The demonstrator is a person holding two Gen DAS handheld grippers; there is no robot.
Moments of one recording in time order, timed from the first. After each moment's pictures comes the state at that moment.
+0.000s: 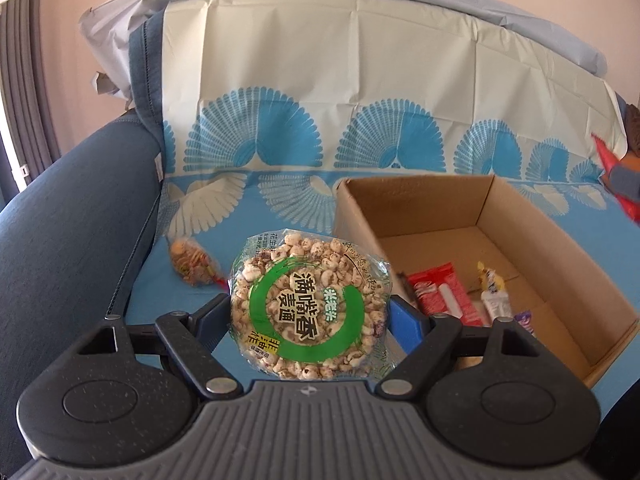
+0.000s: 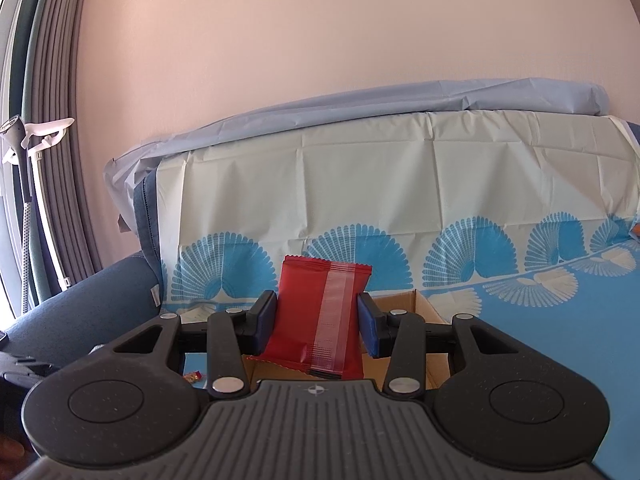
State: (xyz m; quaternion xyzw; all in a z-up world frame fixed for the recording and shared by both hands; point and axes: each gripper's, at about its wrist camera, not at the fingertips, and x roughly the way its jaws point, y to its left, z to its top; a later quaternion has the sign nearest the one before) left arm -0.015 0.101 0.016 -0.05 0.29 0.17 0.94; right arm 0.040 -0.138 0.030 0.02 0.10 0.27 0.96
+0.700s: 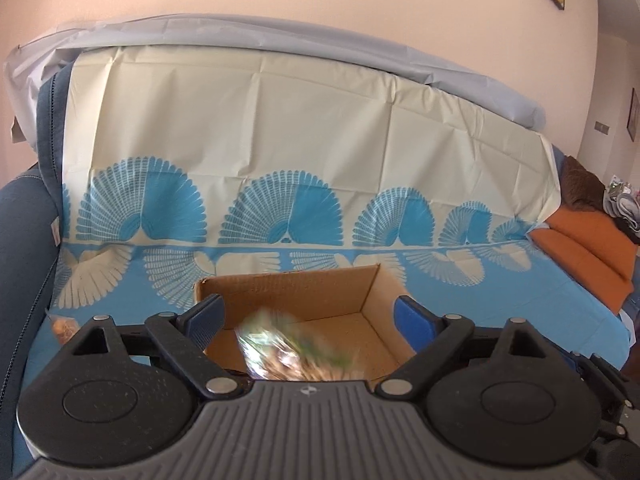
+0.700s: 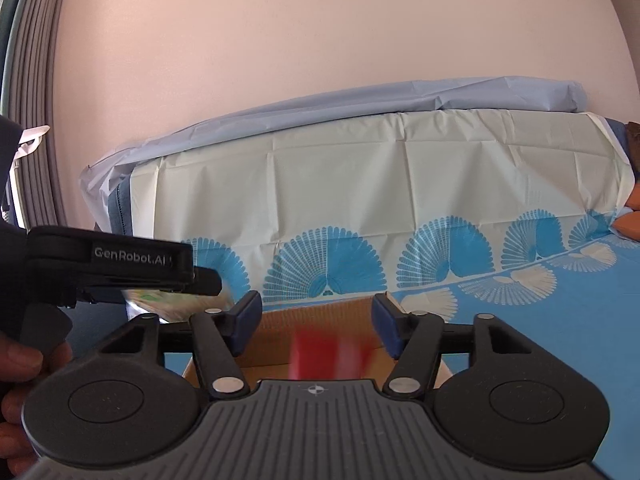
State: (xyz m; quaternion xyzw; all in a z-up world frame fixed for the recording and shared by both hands) left arm 0.059 0.022 0.086 -0.09 0.22 0.07 0.97; right arm 0.051 -0.155 0.028 0.04 0.10 0.23 0.97
